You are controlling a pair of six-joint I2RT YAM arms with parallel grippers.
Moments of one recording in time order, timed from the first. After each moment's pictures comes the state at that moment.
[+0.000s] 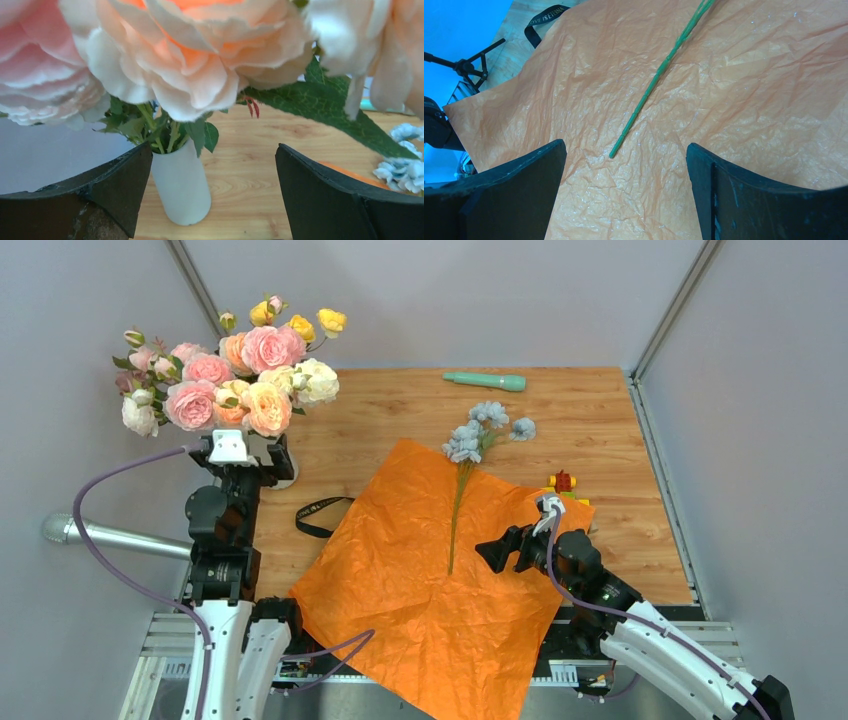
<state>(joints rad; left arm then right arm) 0.02 0.53 0.72 -0.05 -0.02 0.06 0.72 0.45 0.18 -0.02 -0.05 0.55</state>
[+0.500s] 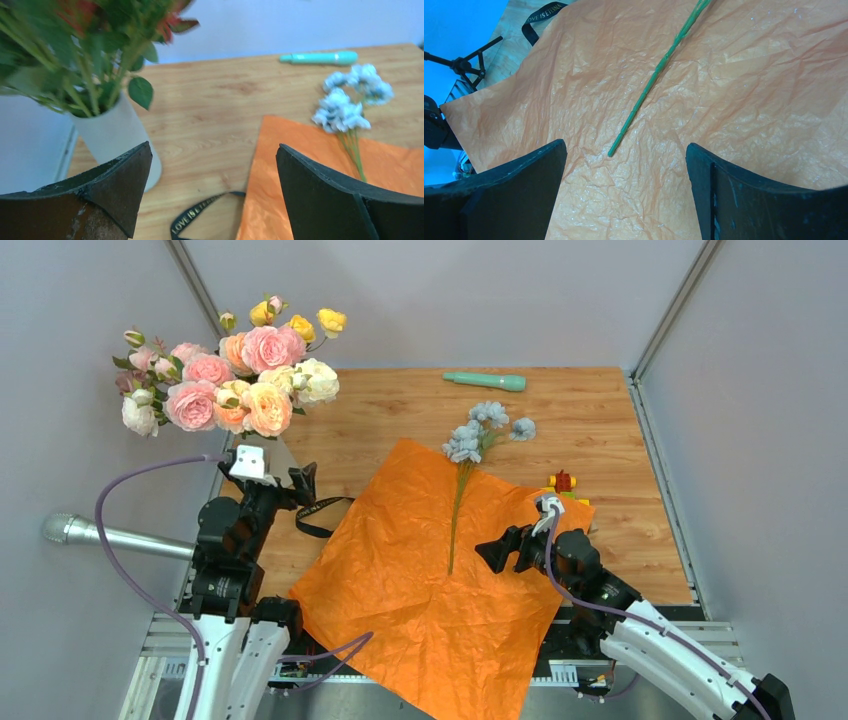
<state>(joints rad) -0.09 0.43 0.68 -0.23 0.06 -0.02 0.72 0.46 0.18 -0.02 -0.05 0.55</state>
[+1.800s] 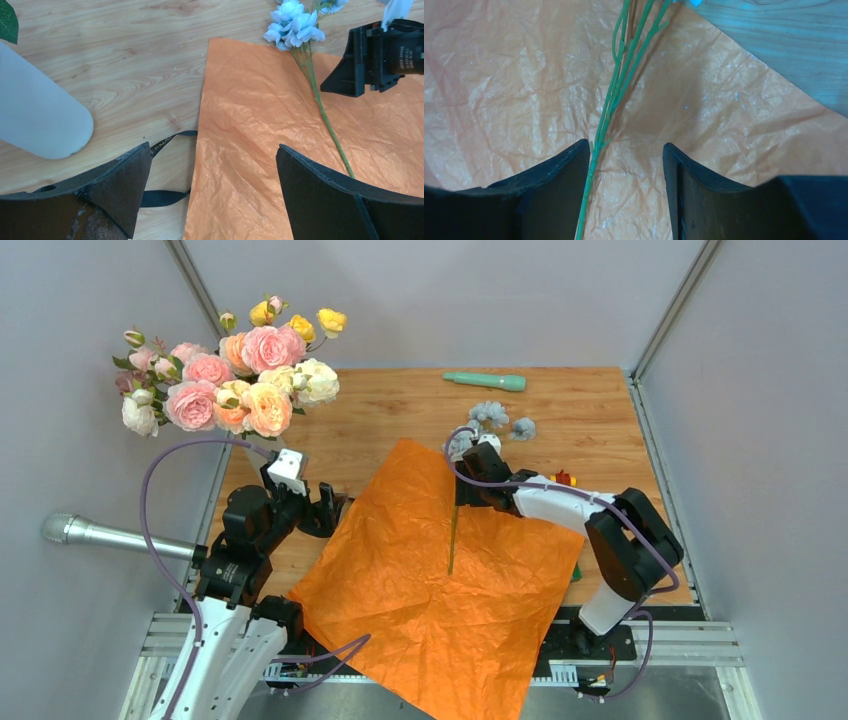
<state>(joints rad) -0.24 0.51 0.67 -0.45 0.17 -0.05 0.66 1.63 0.94 -0.18 0.20 0.53</state>
